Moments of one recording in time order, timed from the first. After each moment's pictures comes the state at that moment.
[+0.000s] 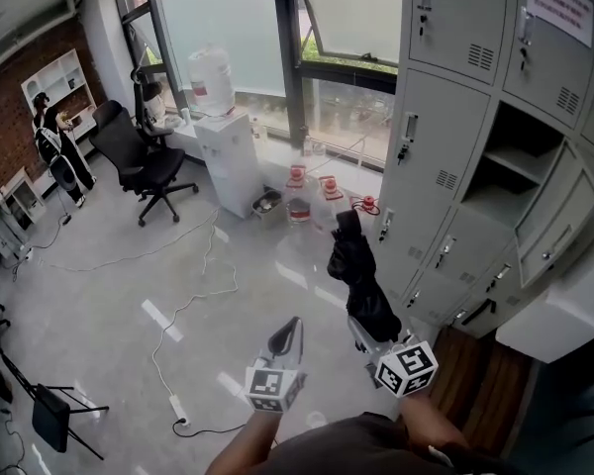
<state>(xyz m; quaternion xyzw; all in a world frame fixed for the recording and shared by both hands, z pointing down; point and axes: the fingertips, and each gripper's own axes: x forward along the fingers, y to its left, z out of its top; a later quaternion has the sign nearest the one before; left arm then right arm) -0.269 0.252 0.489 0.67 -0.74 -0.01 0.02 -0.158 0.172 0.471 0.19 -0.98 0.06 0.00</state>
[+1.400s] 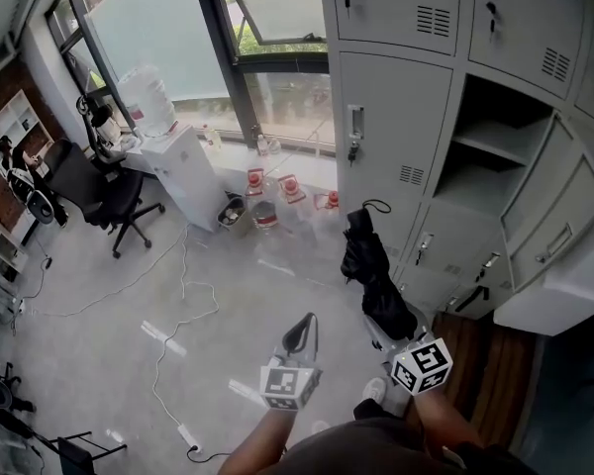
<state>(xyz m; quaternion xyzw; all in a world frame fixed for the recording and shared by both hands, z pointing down) -0.213 0.056 0.503 0.73 -0.68 0.01 0.03 -0.086 -0.002 0.499 0.28 -0.96 0.08 0.03</state>
